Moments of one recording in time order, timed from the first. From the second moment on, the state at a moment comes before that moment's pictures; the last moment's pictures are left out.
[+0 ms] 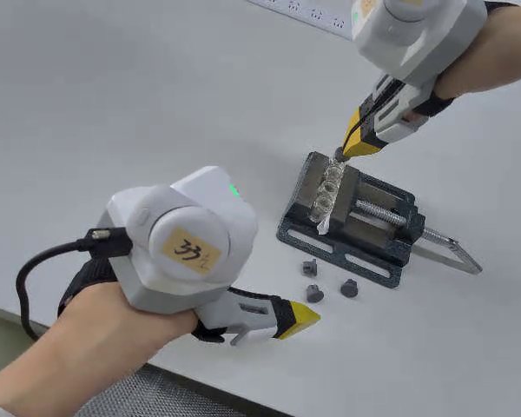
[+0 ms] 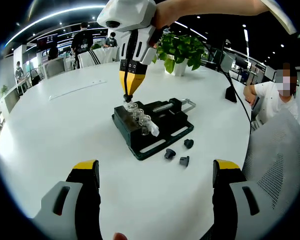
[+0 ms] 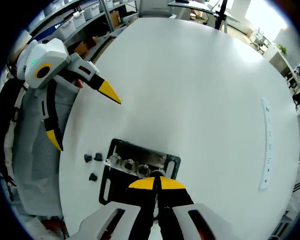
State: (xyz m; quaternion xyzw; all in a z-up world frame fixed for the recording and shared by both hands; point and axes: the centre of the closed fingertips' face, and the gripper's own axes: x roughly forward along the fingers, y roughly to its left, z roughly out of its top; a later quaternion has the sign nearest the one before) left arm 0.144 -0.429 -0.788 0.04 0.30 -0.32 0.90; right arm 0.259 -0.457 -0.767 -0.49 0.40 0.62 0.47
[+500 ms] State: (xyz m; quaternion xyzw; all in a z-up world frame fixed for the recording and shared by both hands) left arm 0.144 -0.427 -0.790 0.04 0.30 -0.32 0.90; right arm 0.261 -0.459 -0.770 -0.49 0.41 0.61 0.47
